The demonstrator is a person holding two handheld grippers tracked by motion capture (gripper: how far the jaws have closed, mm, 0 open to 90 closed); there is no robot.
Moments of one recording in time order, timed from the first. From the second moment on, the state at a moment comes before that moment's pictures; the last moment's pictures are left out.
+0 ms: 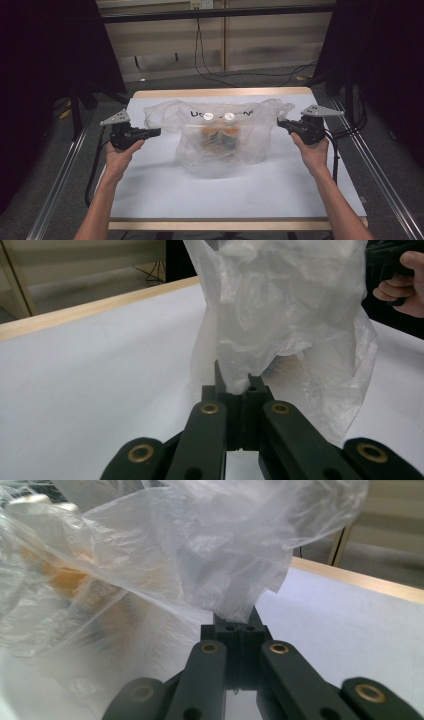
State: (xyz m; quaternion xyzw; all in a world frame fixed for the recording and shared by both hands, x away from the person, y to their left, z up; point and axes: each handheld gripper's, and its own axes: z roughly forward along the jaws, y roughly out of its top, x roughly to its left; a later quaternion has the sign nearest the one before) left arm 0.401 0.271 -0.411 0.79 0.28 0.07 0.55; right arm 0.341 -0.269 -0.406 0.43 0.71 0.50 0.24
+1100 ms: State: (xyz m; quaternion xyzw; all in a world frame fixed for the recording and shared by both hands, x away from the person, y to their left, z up) left arm 0.418 0.264 -0.482 0.85 0.32 0.03 0.42; right arm 0.358 -0.257 -0.473 0.45 0.79 0.39 0.17
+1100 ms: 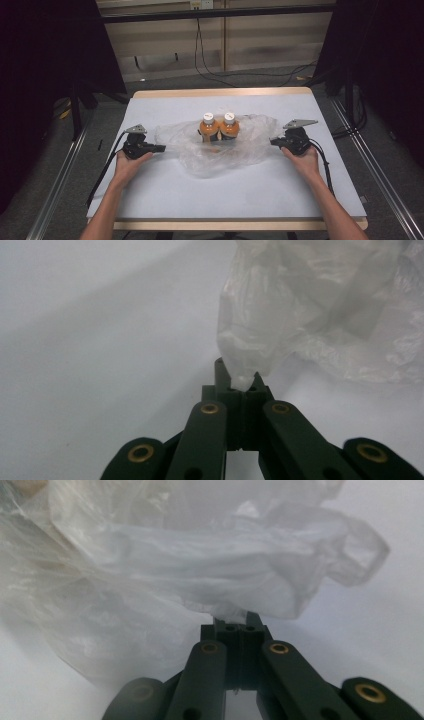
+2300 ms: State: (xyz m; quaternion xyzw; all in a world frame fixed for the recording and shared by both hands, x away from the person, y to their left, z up) left arm 0.362 0.301 -0.428 0.78 0.33 0.06 0.53; right arm 0.313 -0.264 -0.432 0.43 0.75 0.47 0.17
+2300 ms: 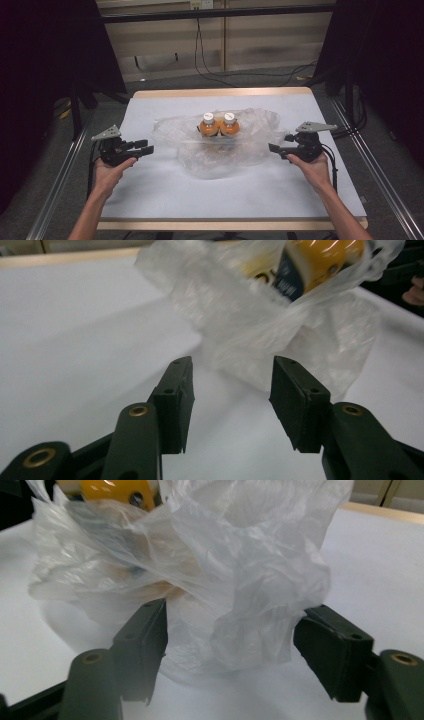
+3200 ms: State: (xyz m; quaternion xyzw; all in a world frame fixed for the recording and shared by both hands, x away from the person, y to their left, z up) left arm 0.376 0.215 -0.394 0.81 0.23 0.07 0.53; right arm 0.337 -0.220 -0.374 0.35 0.76 0.52 0.17
